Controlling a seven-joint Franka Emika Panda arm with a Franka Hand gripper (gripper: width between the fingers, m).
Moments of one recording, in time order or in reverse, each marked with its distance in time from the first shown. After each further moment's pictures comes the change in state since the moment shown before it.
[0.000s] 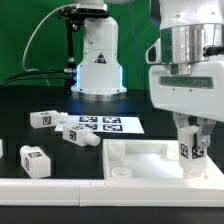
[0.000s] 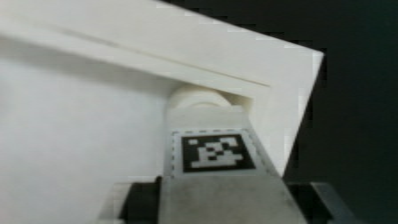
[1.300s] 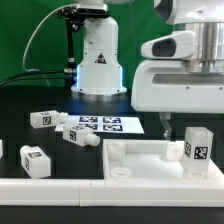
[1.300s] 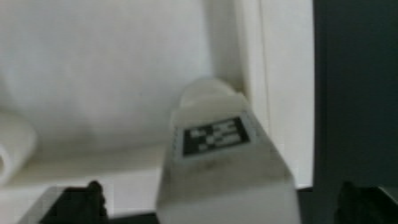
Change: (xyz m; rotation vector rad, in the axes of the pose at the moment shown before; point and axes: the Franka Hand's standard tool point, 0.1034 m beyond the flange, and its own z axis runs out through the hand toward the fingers) arm -0.006 -0.010 -0.004 -0.088 0.022 -1.303
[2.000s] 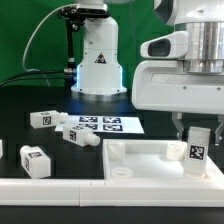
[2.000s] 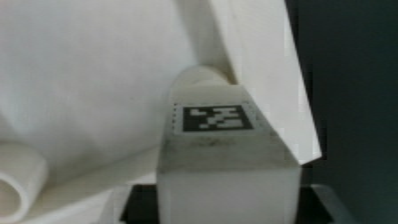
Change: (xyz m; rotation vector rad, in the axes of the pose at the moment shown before) arm -0.001 0.003 0.002 -0.003 -0.003 0.364
